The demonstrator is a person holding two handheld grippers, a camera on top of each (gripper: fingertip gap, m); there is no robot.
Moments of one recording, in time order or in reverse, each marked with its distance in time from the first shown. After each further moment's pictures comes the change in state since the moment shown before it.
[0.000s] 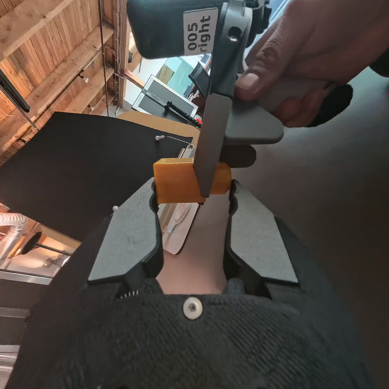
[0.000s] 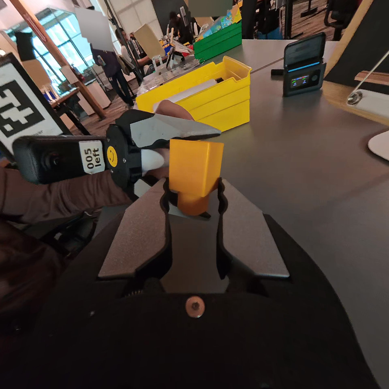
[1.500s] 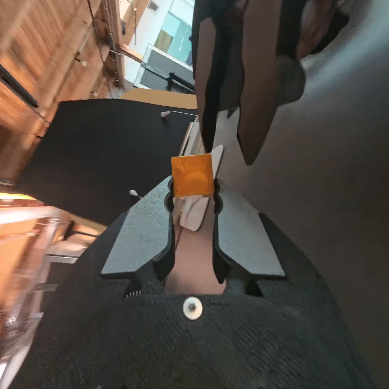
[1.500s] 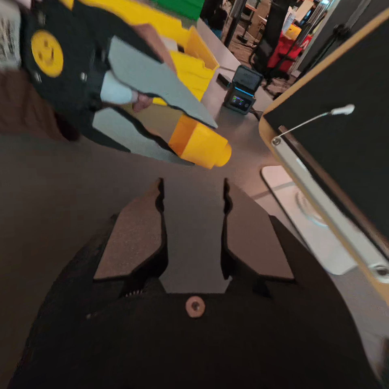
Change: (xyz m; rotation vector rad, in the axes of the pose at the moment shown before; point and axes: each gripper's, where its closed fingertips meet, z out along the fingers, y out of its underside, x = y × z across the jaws) left arm -0.012 0.022 -0.007 -0.135 -0.034 0.156; right arm 0.026 0.007 -0.020 -0.137 0.354 -0.575
